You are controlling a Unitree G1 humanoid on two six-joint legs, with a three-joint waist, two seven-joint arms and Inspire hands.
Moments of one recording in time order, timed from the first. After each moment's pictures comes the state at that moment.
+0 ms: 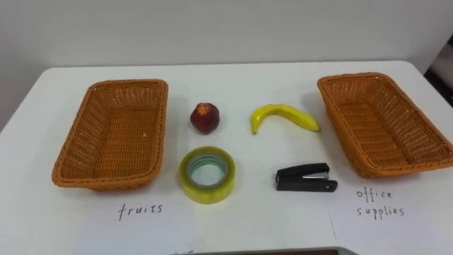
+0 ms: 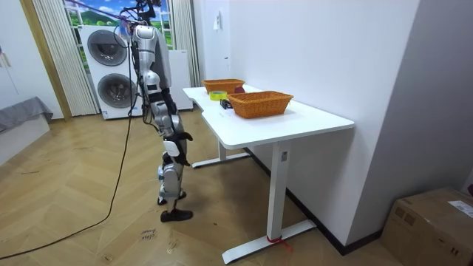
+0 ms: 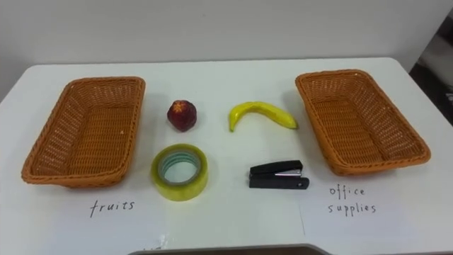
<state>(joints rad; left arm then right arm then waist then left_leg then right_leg) 0.23 0.14 0.06 1.12 -0.32 0.02 0.15 0.18 -0.18 0.03 1.29 0.90 0.07 0.15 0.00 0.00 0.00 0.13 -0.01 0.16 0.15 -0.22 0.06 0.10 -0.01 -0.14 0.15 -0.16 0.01</state>
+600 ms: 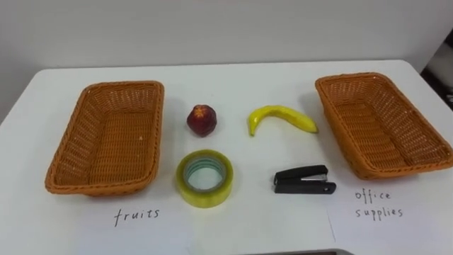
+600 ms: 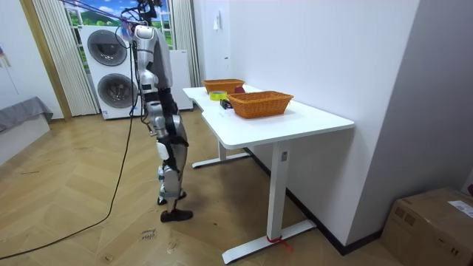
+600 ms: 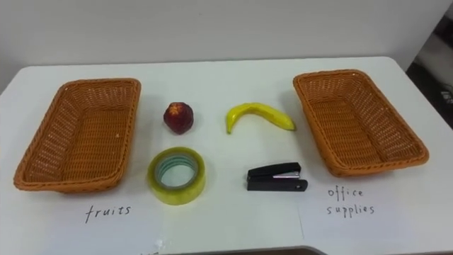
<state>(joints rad) 0.26 0.14 0.16 1.12 -0.32 0.05 0.13 0.23 -0.19 -0.17 1.29 0.90 0.09 0.07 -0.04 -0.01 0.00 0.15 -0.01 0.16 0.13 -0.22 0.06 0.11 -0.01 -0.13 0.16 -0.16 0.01</state>
